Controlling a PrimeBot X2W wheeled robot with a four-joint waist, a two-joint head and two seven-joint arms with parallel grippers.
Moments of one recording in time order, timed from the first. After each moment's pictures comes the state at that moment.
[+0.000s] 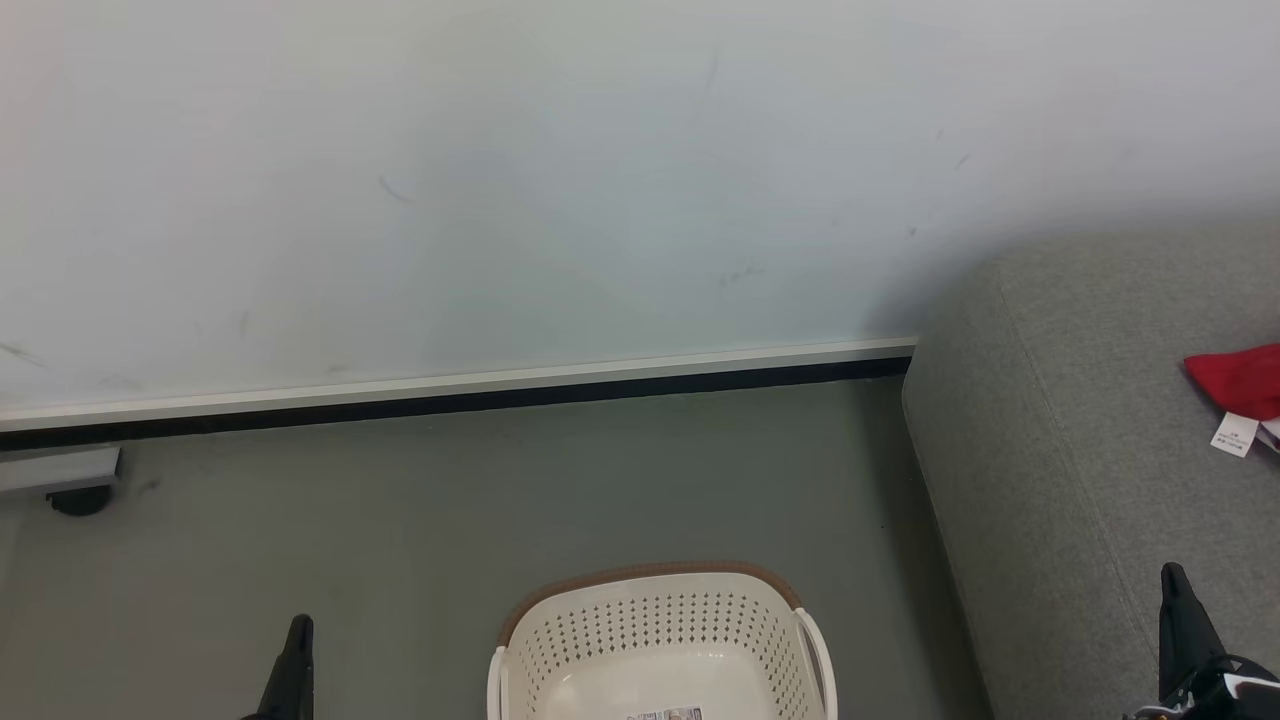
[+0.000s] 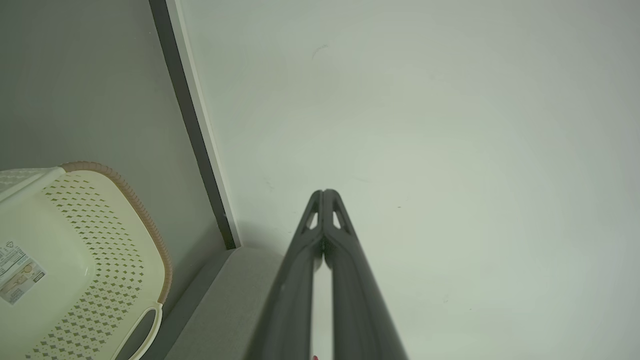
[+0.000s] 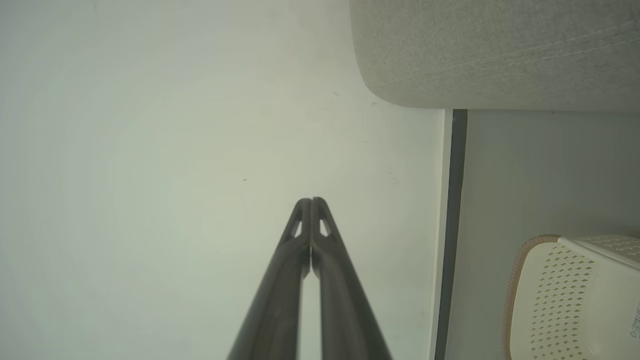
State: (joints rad) left arm -0.08 0.05 0.04 0.16 -1.62 -0.08 0.10; right arm 0.03 -0.32 0.13 0.07 1.88 0.13 -0.16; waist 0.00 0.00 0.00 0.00
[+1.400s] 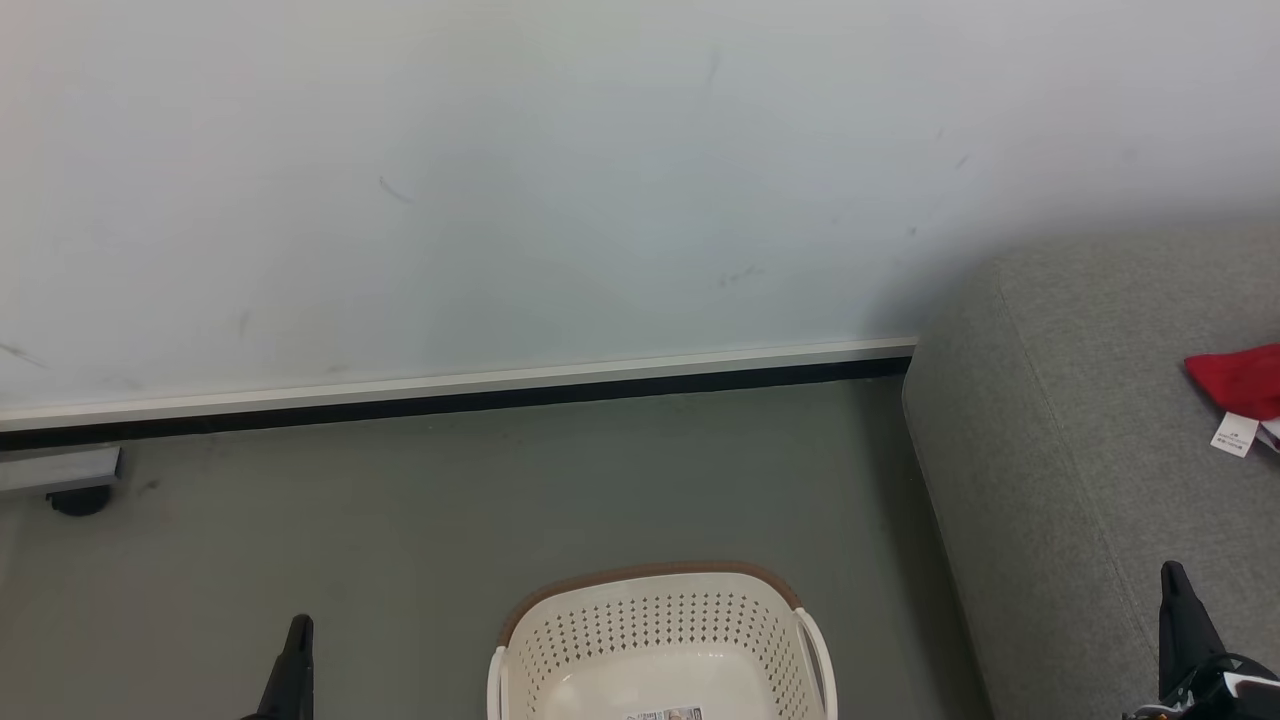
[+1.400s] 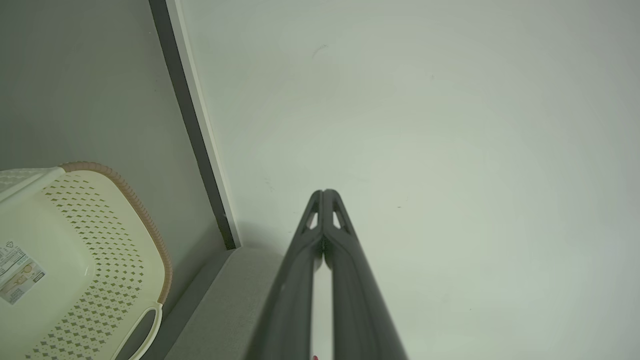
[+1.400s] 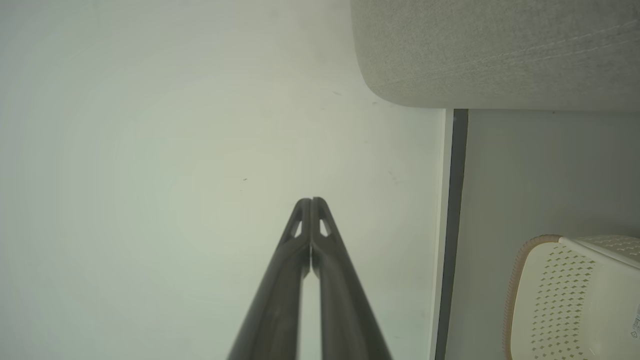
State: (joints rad) left arm -0.08 0.05 0.04 0.16 -1.62 -0.08 0.10; right arm 0.03 -0.32 0.14 0.06 1.89 0.13 -0.17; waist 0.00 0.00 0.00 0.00
